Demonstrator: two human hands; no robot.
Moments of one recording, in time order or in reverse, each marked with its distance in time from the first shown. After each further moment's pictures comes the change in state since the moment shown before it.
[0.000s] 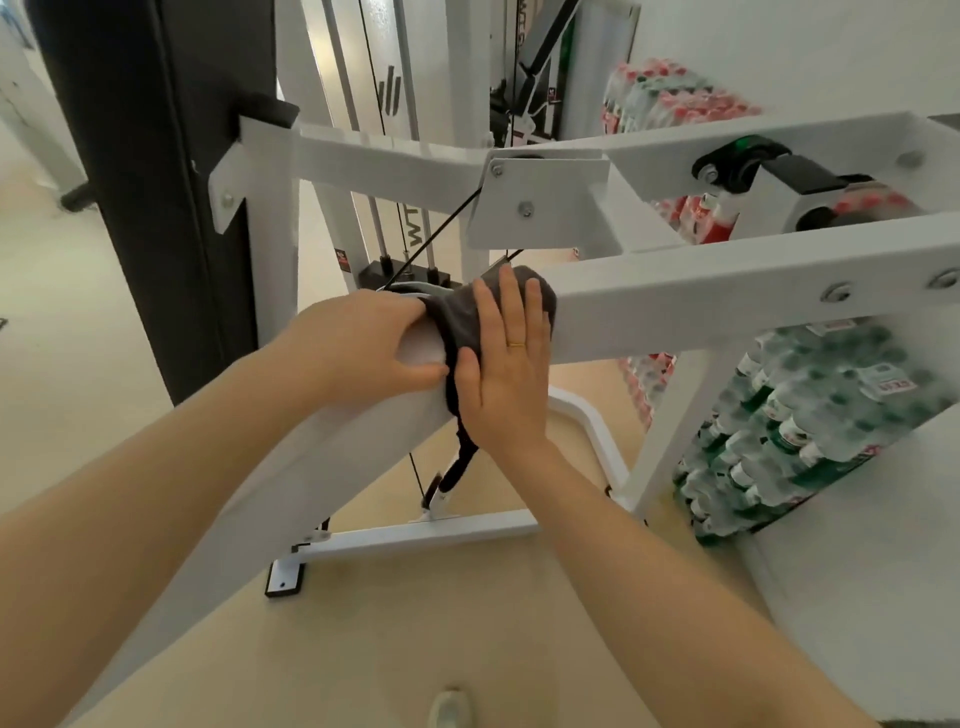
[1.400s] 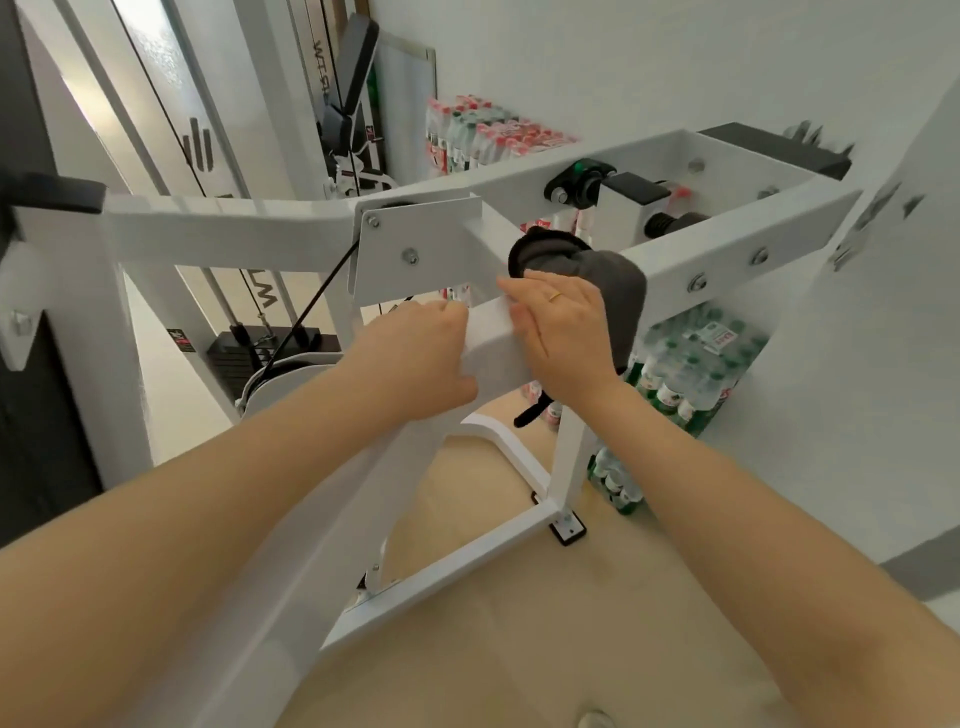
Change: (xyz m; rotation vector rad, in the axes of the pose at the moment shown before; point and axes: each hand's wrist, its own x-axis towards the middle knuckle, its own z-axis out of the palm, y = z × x) left_hand 0.085 0.042 0.008 0.137 -0.009 0.333; right_hand 0.071 0.081 -0.072 -0.454 -0.033 -0.056
